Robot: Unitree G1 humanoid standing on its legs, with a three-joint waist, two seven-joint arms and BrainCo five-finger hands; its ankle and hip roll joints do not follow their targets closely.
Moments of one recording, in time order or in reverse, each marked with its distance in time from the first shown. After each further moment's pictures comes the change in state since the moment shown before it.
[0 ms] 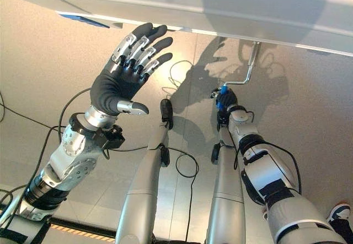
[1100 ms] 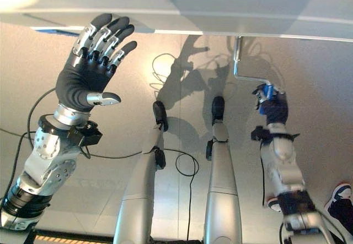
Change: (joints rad) left arm 0.142 0.037 0.205 -0.031 0.031 -0.001 0.039; right arm 0.750 -0.136 -0.340 -1.183 -0.001 -0.134 -0.172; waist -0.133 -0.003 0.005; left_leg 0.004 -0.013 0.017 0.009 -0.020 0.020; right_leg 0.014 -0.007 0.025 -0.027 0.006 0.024
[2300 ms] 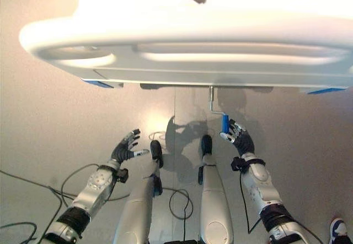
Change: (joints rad) left arm 0.117 -0.357 -0.132 1.134 0.467 0.051 0.090; right arm -0.012 0.137 0.177 0.628 0.058 0.027 0.160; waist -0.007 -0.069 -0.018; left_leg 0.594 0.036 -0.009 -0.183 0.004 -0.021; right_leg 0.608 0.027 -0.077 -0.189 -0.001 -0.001
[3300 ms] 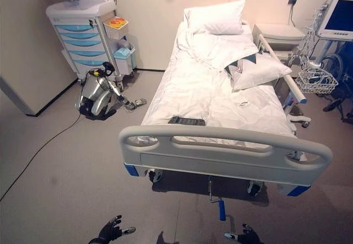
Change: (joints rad) left arm 0.280 -0.128 0.140 0.440 0.131 0.062 0.019; right arm 0.294 0.102 0.000 0.496 -0.466 0.144 -0.024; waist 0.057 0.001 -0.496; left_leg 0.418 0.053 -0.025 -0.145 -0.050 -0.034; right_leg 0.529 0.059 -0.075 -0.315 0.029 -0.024
